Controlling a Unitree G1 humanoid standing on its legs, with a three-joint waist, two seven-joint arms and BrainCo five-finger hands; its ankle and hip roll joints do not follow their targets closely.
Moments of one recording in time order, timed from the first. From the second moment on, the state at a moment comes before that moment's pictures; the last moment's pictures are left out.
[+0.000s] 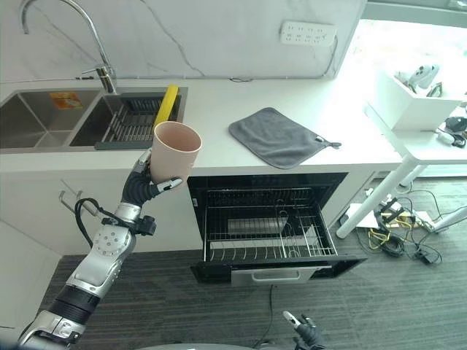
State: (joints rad) left arm -0.20 0.49 -0.27 0.08 -0.22 -0.29 0.16; right arm 0.10 -0.19 0.11 1.07 0.61 -0.14 0.06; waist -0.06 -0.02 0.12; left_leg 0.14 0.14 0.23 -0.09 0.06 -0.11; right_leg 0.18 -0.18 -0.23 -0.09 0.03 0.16
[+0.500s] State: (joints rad) left arm -0.13 0.47 -0.22 0.12 -0.22 -0.27 0.19; right arm 0.22 -0.27 -0.06 0.75 0.76 -0.26 -0.06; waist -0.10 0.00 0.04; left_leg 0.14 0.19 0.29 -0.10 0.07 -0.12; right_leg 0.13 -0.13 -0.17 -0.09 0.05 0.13
